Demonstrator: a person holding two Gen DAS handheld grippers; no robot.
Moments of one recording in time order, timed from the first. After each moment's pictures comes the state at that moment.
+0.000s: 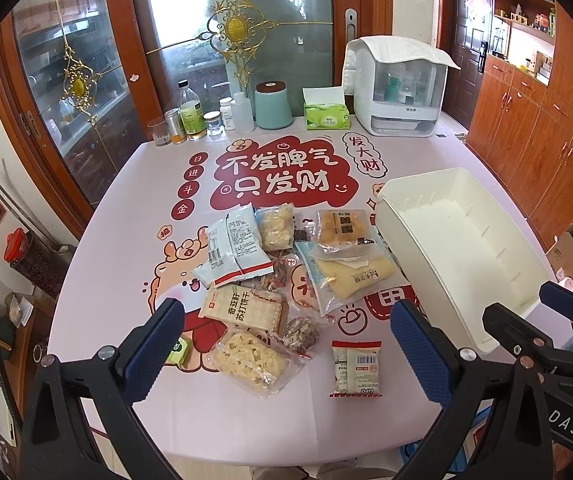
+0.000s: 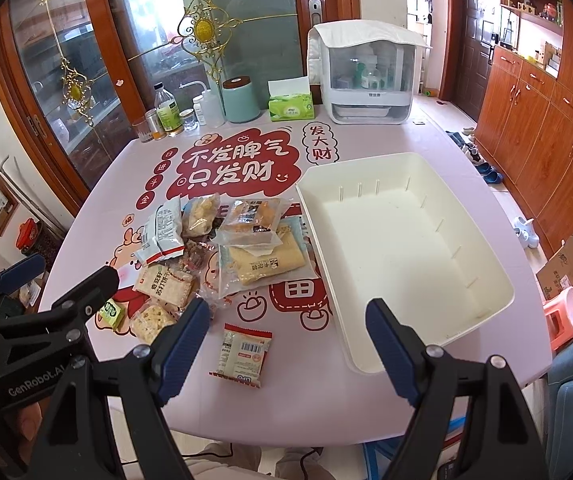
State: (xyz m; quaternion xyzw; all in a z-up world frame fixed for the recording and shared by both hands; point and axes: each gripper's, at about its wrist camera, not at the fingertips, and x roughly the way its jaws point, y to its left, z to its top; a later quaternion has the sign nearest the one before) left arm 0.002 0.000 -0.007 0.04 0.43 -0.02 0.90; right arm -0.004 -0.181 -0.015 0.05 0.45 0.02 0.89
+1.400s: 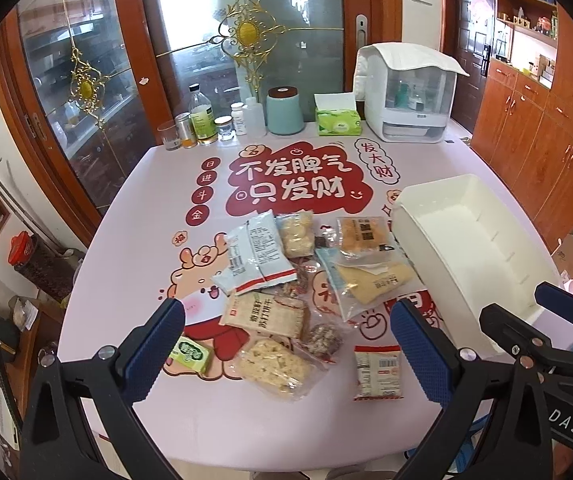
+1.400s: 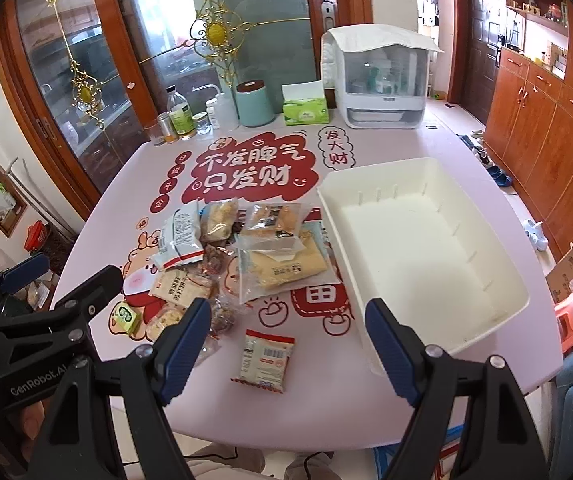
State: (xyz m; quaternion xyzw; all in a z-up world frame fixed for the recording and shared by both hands) left arm 0.012 0.034 0.005 0.04 0.42 -0.01 0.91; right arm 0.000 -0.155 -0.013 0.05 0.44 0.04 0.89
